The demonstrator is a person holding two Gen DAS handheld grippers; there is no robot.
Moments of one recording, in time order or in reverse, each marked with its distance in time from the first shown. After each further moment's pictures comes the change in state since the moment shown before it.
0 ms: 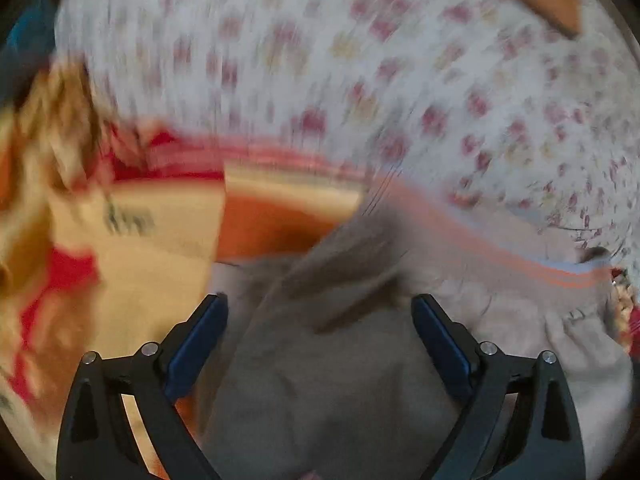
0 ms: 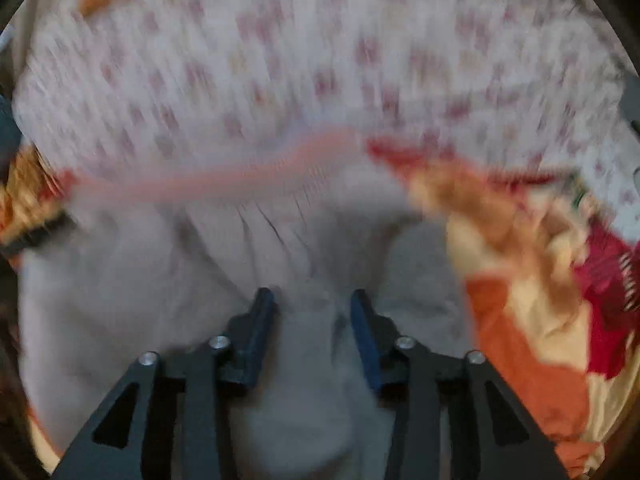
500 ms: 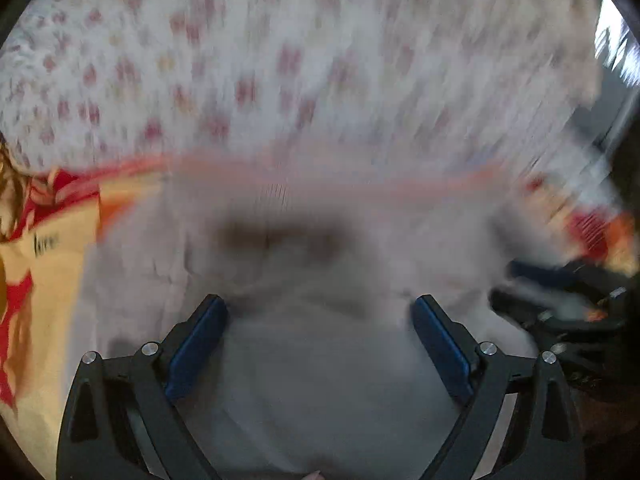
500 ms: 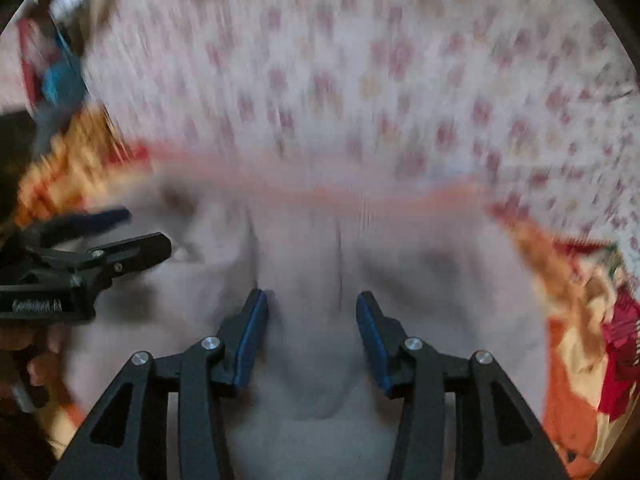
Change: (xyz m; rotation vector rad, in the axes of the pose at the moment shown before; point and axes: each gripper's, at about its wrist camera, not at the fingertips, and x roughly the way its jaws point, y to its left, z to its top) left arm -0.020 -0.095 -0.054 0.346 0.064 -0.101; right arm -0.013 0.076 -0.019 -0.209 -0.049 0.086
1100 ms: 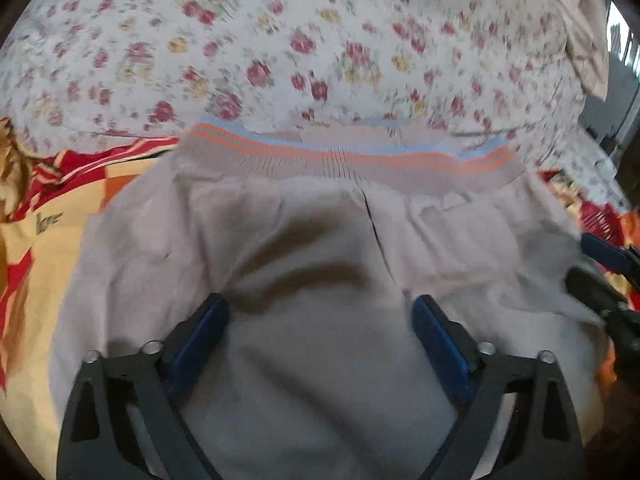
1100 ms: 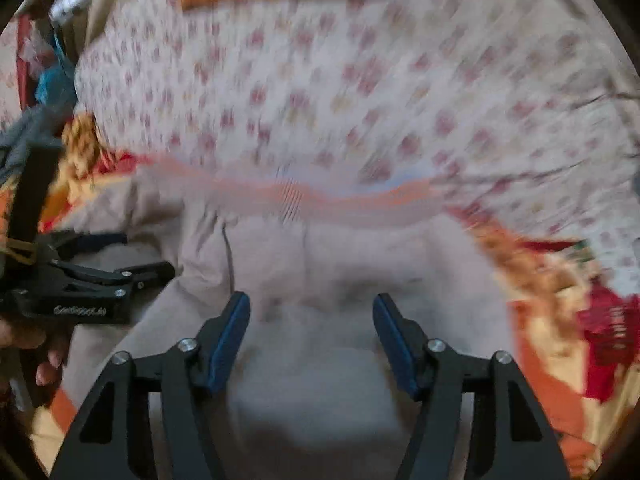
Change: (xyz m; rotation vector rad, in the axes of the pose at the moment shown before) left arm -0.029 0.003 -0.014 -0.044 -0.075 -0.028; right arm -0.054 0.002 -0.028 0.006 -0.206 -0.089
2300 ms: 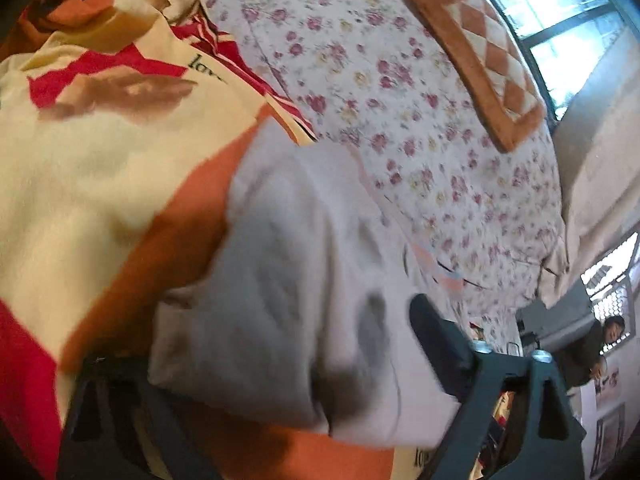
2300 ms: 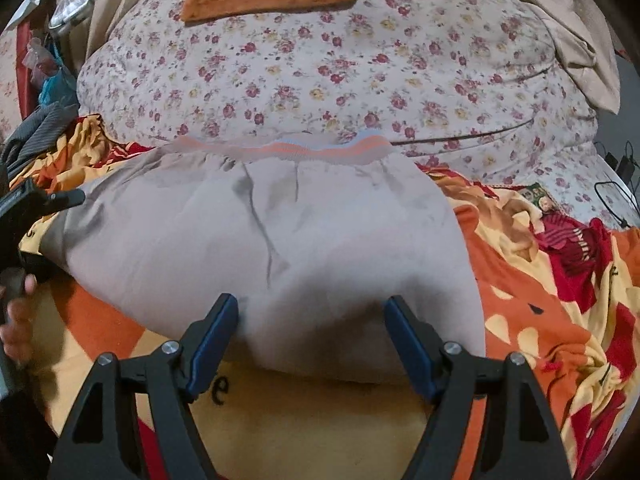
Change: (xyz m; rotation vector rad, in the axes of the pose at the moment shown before) left arm -0.067 0.103 -0.088 -0.686 -0.201 -0.257; right arm -0.063 0.010 -0.069 0.067 0.021 -0.042
